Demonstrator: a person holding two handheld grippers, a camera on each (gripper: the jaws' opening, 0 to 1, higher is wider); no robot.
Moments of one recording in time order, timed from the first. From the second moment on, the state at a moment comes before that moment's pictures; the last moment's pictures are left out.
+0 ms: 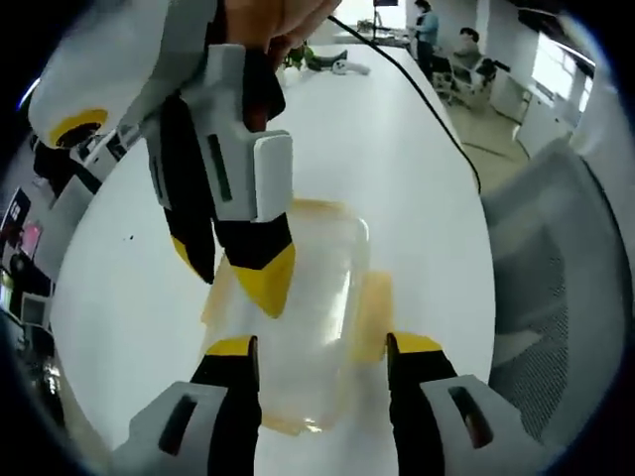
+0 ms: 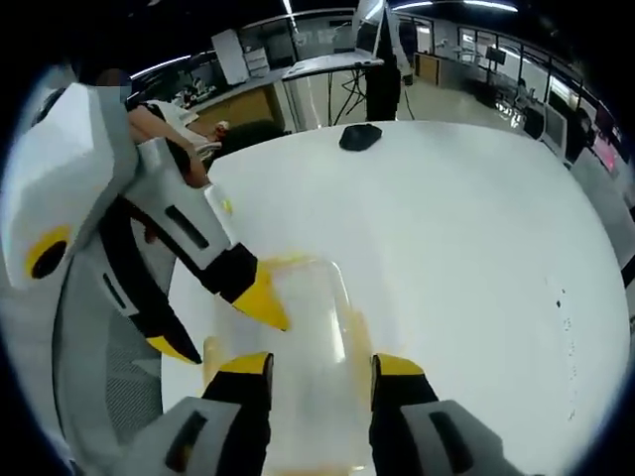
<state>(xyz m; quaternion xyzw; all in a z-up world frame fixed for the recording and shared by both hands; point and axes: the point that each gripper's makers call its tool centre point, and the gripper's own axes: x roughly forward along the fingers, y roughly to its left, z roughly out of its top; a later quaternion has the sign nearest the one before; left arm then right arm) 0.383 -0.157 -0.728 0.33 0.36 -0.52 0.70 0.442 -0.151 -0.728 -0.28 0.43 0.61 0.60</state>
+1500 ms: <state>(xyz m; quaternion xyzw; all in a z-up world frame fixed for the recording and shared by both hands) 0.399 -0.153 -0.737 0.34 0.34 -0.47 0.74 0.445 -0.154 -0.739 -0.28 0.48 0.63 0.53</state>
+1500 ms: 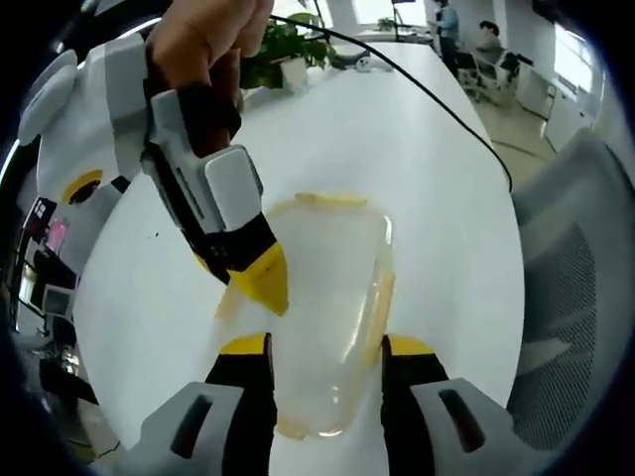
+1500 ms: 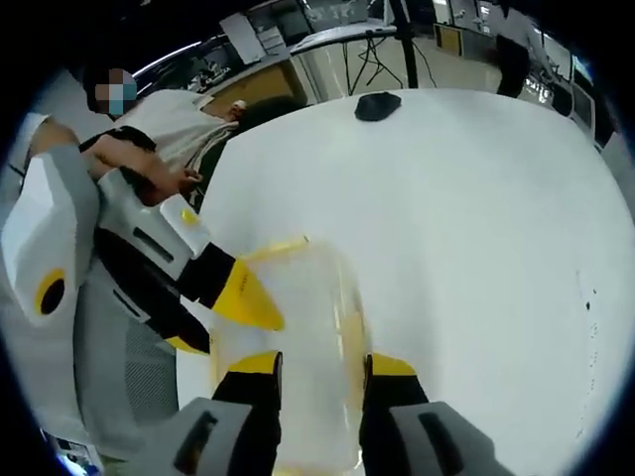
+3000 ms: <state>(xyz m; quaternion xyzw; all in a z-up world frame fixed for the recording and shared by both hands) 0.386 -0.138 -0.728 0.35 0.36 -0.50 0.71 0.438 -0.171 -0.711 -0.30 0.43 0.62 0.59</state>
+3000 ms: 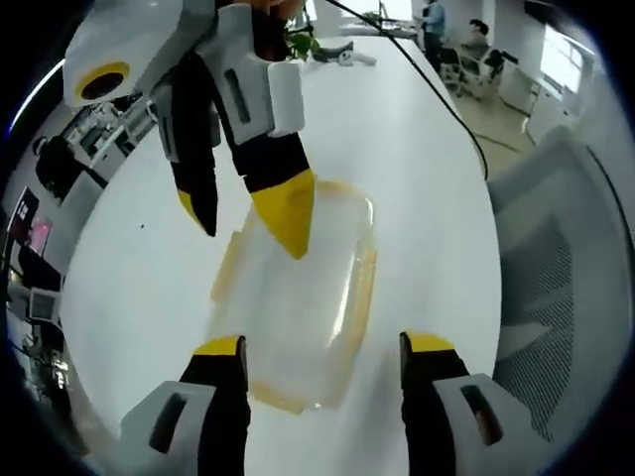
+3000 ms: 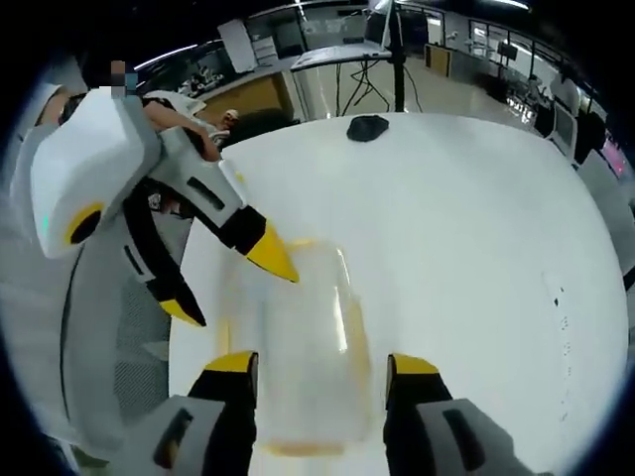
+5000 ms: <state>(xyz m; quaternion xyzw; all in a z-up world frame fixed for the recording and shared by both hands) 0.419 -0.120 -0.768 0.46 0.37 -0.50 0.64 0.415 -0.204 -0.762 -0.44 0.36 0.57 0.59</state>
